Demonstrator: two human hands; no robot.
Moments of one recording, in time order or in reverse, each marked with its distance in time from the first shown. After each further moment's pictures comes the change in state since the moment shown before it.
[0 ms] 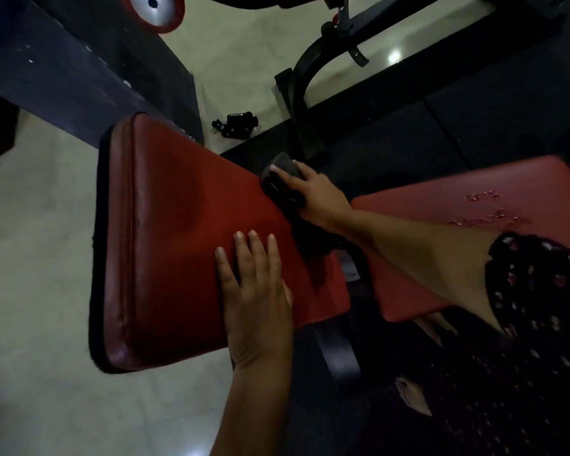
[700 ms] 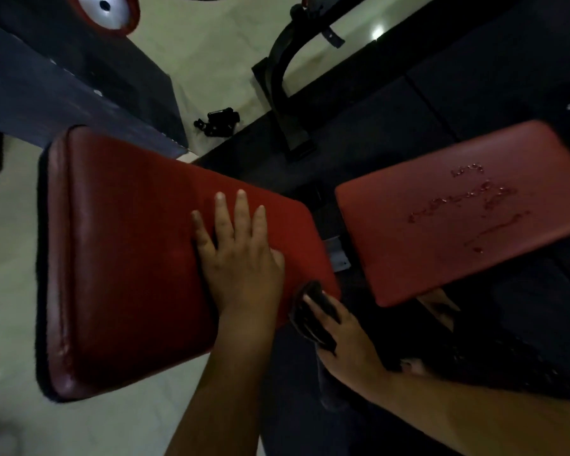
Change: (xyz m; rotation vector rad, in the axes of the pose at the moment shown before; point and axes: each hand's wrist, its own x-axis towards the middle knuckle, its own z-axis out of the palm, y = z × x) left_hand 0.051 0.016 -0.025 -0.272 -0.067 0.039; right_hand -0.251 -0.032 0.097 0.438 0.023 0.199
